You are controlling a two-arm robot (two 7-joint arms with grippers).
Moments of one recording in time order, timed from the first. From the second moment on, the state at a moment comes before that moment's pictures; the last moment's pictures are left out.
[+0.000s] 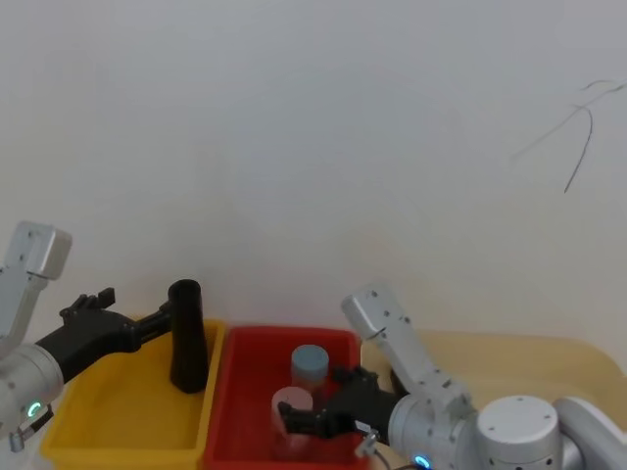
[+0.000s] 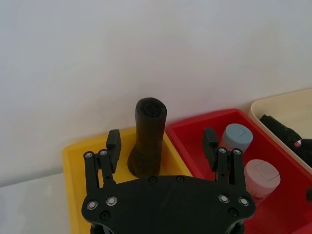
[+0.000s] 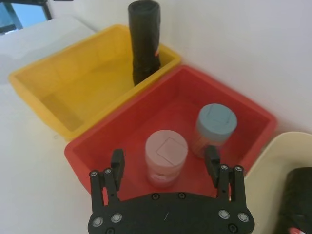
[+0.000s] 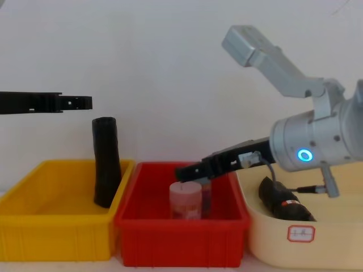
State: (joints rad) left arm -0.40 0.42 0.24 -1.53 -0.51 0.34 -0.21; right arm 0.55 0.27 -0.60 -1.39 0.30 0.53 0.31
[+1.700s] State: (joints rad) left arm -0.40 0.42 0.25 -1.52 -0.50 0.34 -0.22; right arm 0.73 0.16 -0.68 -1.04 0.20 0.46 0.43
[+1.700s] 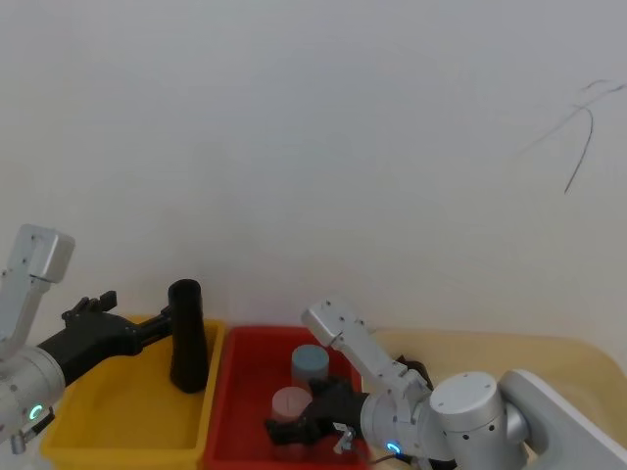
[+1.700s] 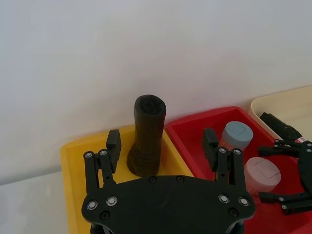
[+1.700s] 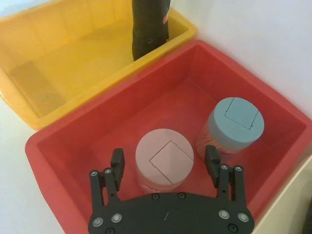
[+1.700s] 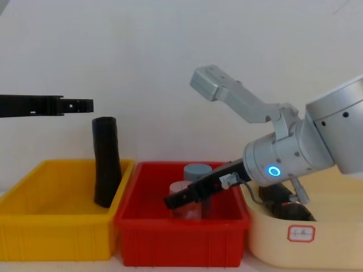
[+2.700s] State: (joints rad) left arm -0.40 0.42 0.25 -1.52 -0.50 0.34 -0.22; right arm 0.77 0.12 -0.68 -0.95 0.19 0.44 0.48
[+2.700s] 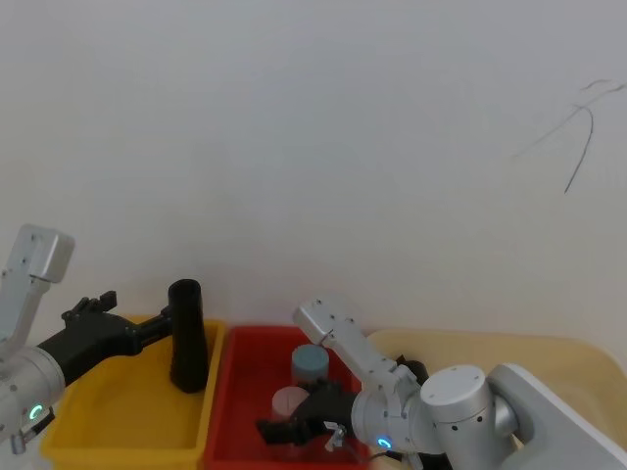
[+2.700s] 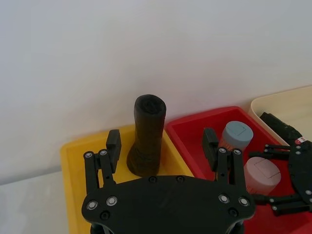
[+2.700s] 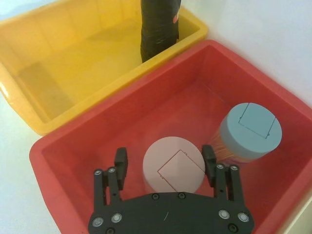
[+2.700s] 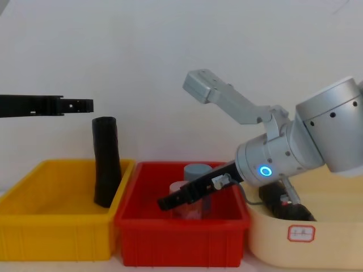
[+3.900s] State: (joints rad) left arm -0.40 0.42 0.25 -1.52 -0.50 0.34 -0.22; right arm 0.71 0.17 -0.60 -1.15 0.21 0.51 0.46
